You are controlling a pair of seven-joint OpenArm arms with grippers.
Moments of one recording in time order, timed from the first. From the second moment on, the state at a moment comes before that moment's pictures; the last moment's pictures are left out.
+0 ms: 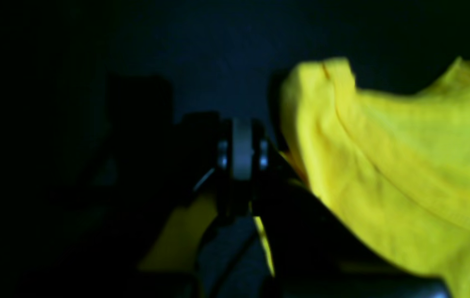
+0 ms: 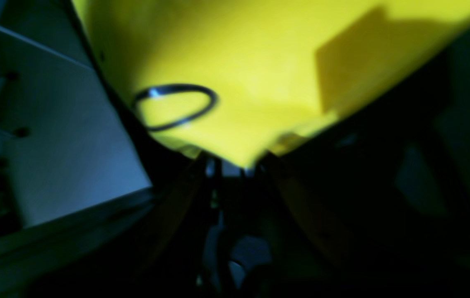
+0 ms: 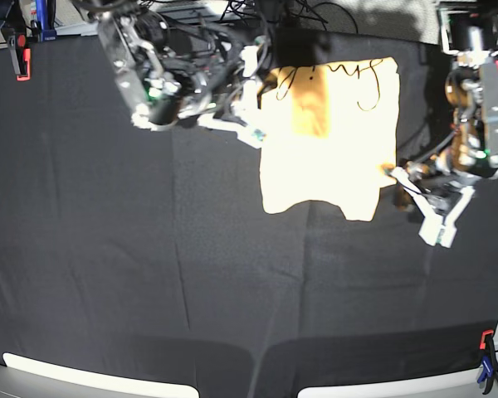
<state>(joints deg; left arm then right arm) -0.6 -16.9 -7.0 93.4 -22.8 -15.5 49.7 -8.3 9.9 -18.2 103.1 33.7 34.8 -70.6</state>
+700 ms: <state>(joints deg) 45.0 -19.4 -7.1 125.2 -23.1 -14.8 42.1 -47.1 9.0 28.2 122.7 41.8 35.4 -70.3</state>
